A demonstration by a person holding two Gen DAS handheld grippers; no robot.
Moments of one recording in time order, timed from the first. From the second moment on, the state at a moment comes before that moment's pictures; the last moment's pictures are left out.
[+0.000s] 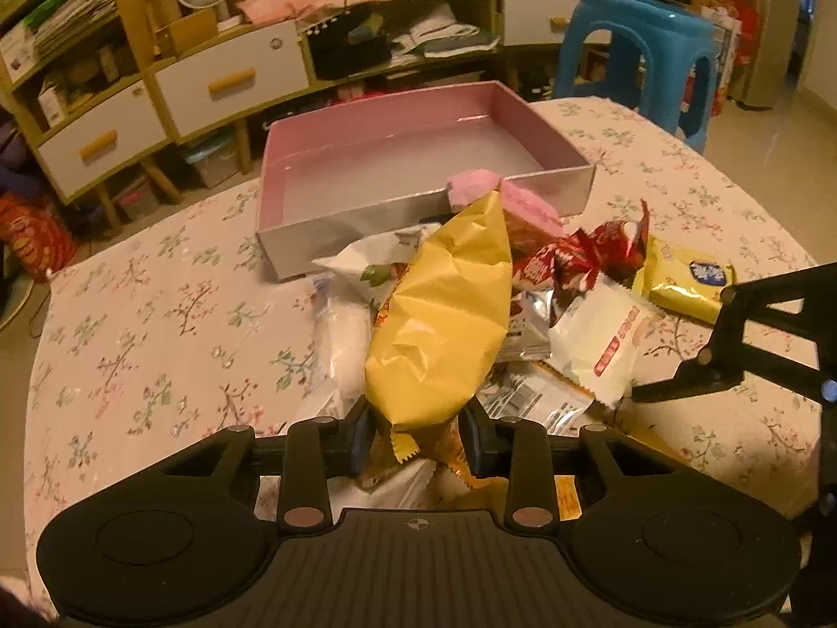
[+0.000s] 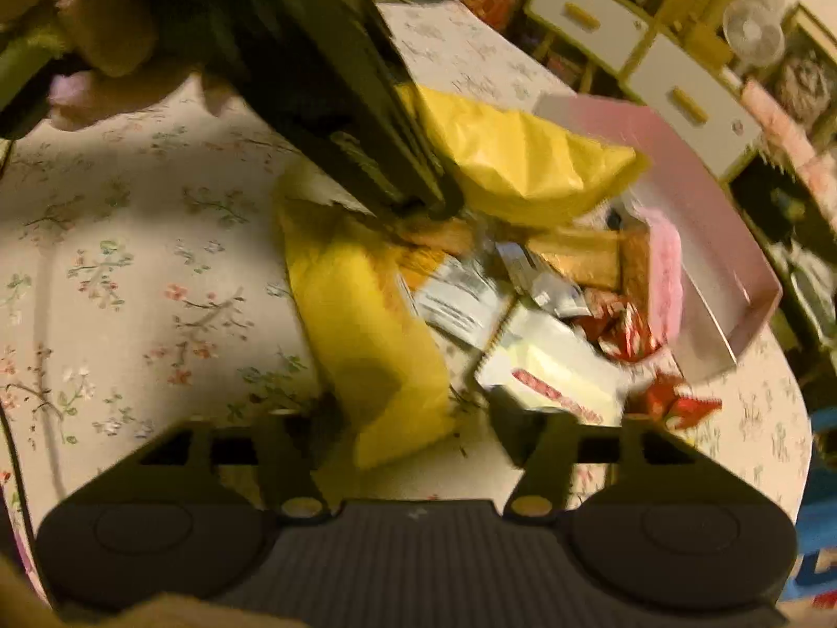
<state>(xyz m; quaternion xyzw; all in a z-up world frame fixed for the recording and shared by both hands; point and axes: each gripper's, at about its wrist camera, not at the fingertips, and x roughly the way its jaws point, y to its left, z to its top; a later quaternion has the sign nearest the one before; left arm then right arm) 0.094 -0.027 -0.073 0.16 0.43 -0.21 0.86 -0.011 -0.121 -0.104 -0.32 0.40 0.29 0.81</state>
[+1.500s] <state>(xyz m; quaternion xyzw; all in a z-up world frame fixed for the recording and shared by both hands) 0.083 -0.054 -0.054 0.21 0.33 -0.28 0.88 -0.032 -0.170 -0.055 -0.30 0.40 0.24 0.83</state>
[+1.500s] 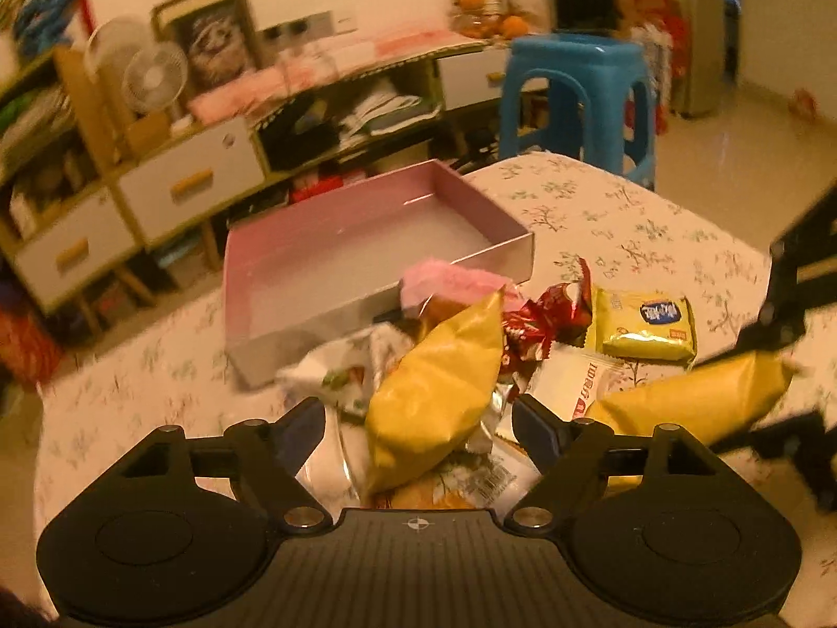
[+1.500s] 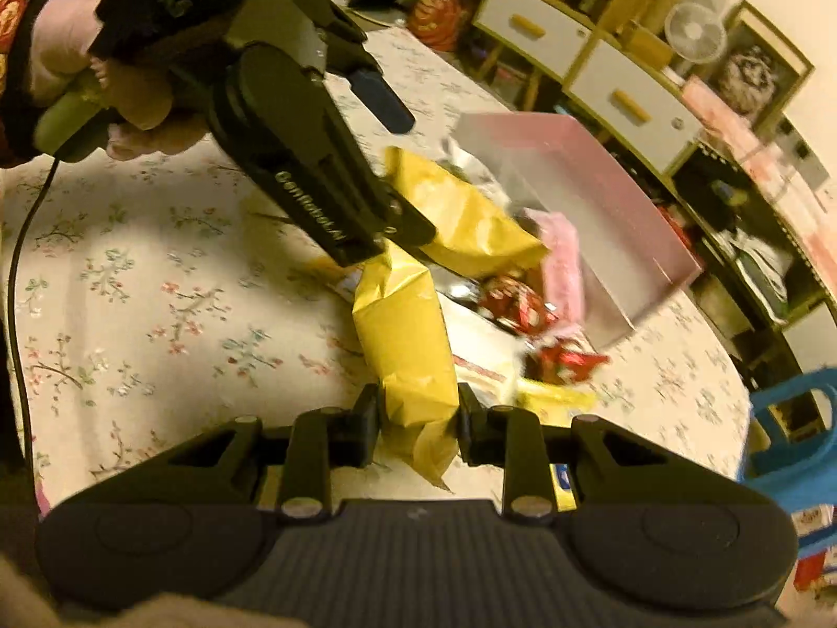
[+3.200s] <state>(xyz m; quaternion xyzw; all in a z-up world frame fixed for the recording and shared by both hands) 0.080 -0.061 -0.073 0.14 0.46 -0.26 0.84 0.018 -0.221 -0.062 -0.10 0.47 0.17 0.86</state>
